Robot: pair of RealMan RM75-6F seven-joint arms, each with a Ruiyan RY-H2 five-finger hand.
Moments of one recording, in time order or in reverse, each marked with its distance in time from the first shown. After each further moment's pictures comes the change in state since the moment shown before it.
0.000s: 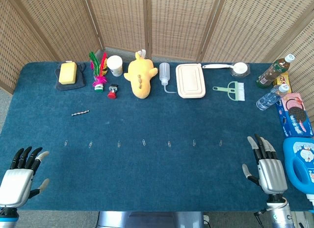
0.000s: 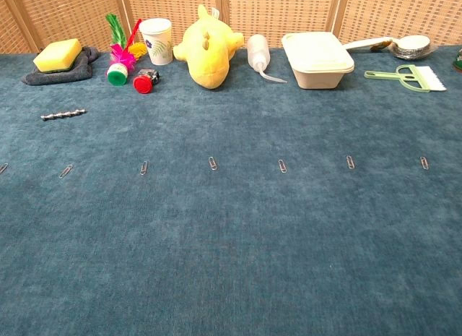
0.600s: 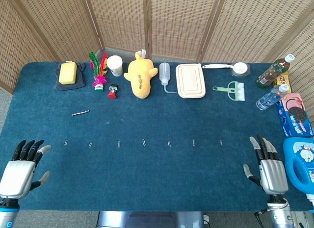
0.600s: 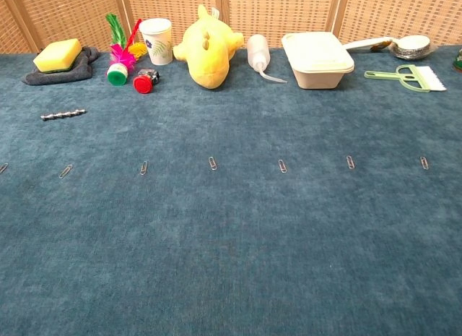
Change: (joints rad) left arm -0.063 0.036 -0.055 -0.015 -0.042 -0.059 0.012; right arm -0.015 -0.013 0.001 0.014 0.013 0.019 0.016
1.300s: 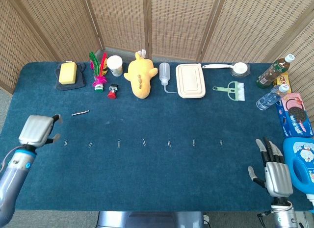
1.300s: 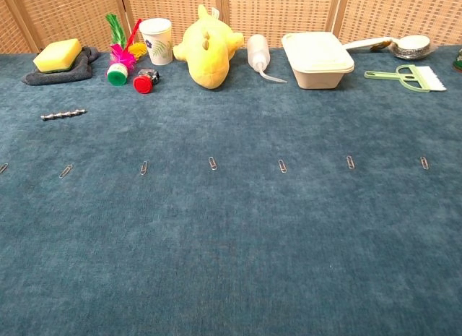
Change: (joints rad) left arm -0.414 -0.016 -0.244 0.202 -0.444 -0.466 0.060; right arm -0.020 0.000 0.001 0.014 0.039 -0.006 0.029
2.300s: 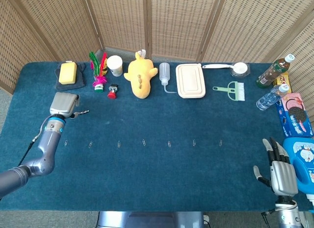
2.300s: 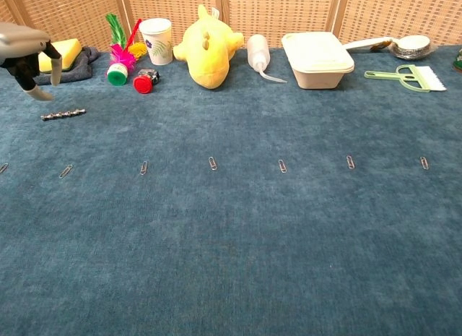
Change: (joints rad) left arm -0.356 -0.357 0.010 0.560 -0.345 -0.201 0.143; right arm -0.008 0.014 0.022 0.009 0.066 -0.029 0.023
